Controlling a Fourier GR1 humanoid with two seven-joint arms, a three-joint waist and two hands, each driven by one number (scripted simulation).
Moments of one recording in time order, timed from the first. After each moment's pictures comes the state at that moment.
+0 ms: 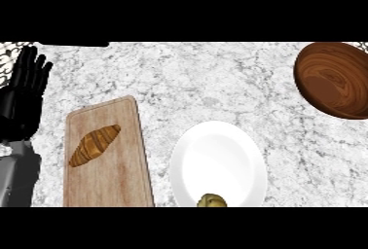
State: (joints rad) left arm -0.30 0.28 0.21 -1.51 0.14 0.01 -0.03; right arm -0.46 -0.91 -0.19 -0.91 0.93 0.25 -0.79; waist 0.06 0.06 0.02
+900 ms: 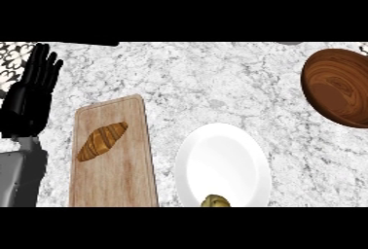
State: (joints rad) left arm -0.32 0.27 0.18 -1.49 0.13 -0.01 -0.01; right arm -0.68 -1.08 -0.32 -0.62 0.61 0.32 -0.97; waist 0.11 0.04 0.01
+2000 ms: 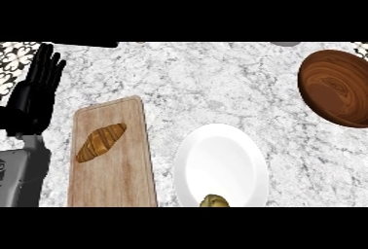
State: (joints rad) left arm -0.34 0.26 0.17 -1.47 0.12 0.00 -0.01; right arm -0.85 -1.01 0.05 -0.60 0.52 0.43 -0.93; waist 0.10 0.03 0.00
